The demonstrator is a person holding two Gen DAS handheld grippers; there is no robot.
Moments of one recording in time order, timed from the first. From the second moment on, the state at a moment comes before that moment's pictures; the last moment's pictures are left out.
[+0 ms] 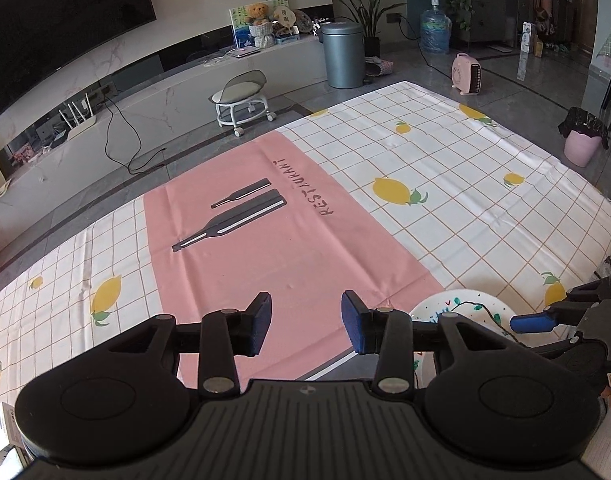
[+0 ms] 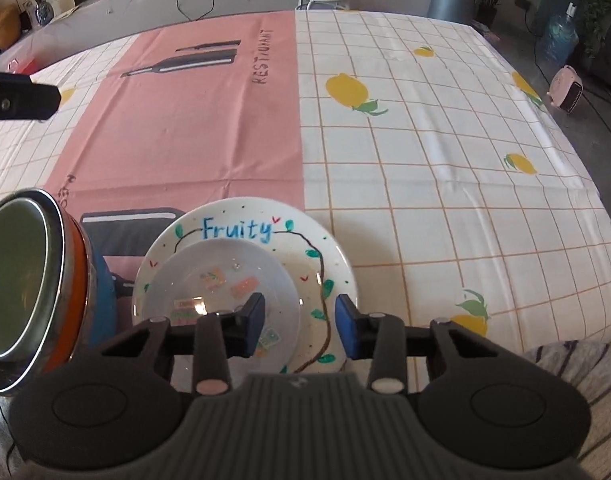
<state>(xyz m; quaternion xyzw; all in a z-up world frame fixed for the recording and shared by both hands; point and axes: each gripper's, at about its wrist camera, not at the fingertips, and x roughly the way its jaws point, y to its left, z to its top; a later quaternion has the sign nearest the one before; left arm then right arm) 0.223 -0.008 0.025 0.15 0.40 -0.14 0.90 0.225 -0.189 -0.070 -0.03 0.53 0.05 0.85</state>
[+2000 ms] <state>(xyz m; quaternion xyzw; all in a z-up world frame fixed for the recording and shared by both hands) 0.160 0.105 -0.054 -0.19 0.51 -0.06 0.83 0.209 -0.117 -0.062 0.08 0.51 0.23 0.83</state>
